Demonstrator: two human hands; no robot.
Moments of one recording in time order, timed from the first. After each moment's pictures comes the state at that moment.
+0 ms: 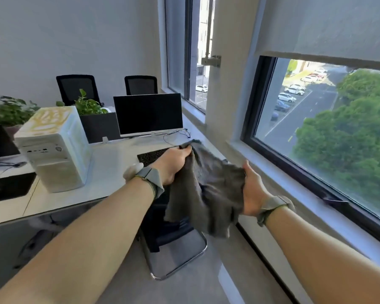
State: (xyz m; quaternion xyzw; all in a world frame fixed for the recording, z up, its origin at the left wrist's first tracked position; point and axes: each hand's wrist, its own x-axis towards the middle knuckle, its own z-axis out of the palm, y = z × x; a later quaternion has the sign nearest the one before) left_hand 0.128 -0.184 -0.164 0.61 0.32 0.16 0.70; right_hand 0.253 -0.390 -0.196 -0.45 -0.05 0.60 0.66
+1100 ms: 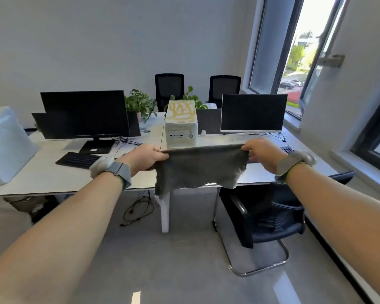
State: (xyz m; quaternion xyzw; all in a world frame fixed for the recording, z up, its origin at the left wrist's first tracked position) left_hand -0.382 0.100 -0.154 0.77 0.45 0.16 0.43; right_hand -0.064 -0.065 -0.140 -0.77 -0.44 0.25 0.39
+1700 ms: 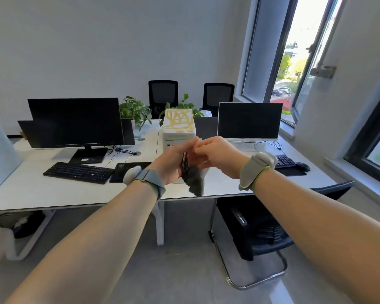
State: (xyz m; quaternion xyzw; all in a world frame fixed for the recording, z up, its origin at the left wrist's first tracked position) left_hand -0.303 0.094 -0.144 0.54 0.25 0.24 0.77; right_hand -0.178 -0.006 -0.101 -0.64 -0.51 0.37 0.44
